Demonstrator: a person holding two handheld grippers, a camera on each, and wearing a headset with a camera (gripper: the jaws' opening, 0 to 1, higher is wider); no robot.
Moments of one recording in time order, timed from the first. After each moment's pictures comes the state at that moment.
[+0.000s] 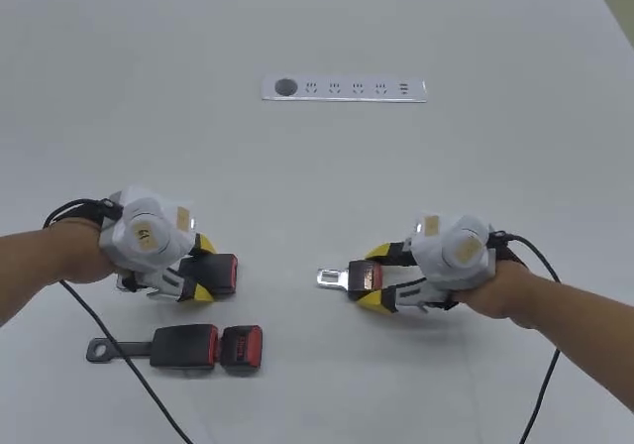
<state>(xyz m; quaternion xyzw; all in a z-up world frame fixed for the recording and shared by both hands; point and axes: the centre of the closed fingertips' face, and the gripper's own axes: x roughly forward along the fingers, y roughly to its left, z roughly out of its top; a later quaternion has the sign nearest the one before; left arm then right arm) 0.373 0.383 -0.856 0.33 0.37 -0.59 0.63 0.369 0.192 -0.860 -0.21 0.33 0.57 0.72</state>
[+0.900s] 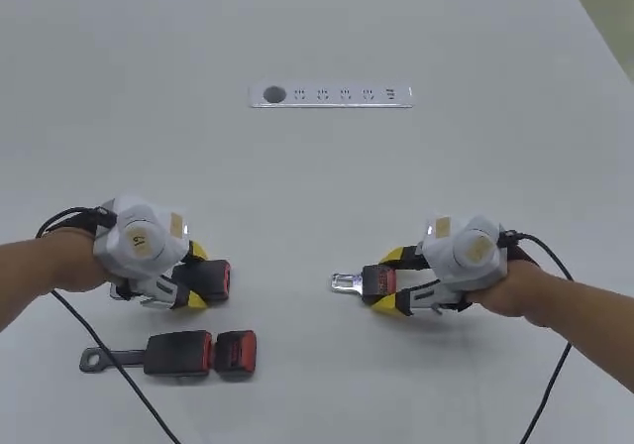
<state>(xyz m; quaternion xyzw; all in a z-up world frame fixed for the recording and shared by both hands) 0.375 0.384 -0.858 0.33 0.39 -0.58 0.63 0.364 0.167 -0.858 -0.21 0.36 0.56 0.72</state>
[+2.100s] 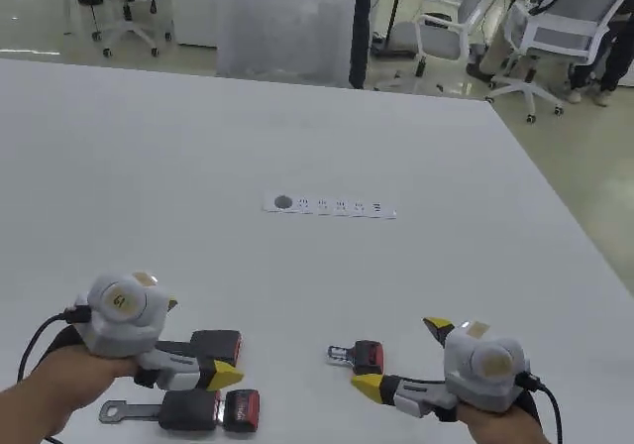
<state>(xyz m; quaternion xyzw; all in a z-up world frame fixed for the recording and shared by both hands) 0.343 0.386 -0.757 0.07 0.32 -0.38 0.86 0.329 0.154 -0.758 -0.09 0.25 0.32 0.91</state>
